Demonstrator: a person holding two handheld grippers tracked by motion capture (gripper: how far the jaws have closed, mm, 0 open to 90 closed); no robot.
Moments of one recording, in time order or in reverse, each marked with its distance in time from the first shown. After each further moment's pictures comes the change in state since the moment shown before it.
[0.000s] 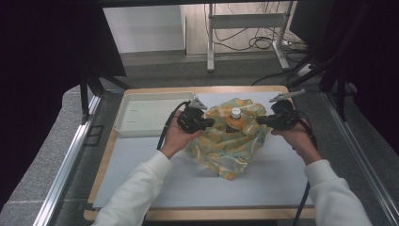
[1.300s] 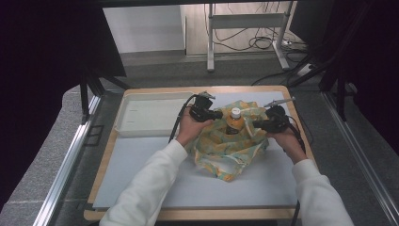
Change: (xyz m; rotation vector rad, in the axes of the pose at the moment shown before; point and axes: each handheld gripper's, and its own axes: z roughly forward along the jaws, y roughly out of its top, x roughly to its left) left arm 0.027 0.016 0.044 -0.016 -0.053 -0.084; right arm -0.028 -0.016 0.046 -0.011 -0.018 0.088
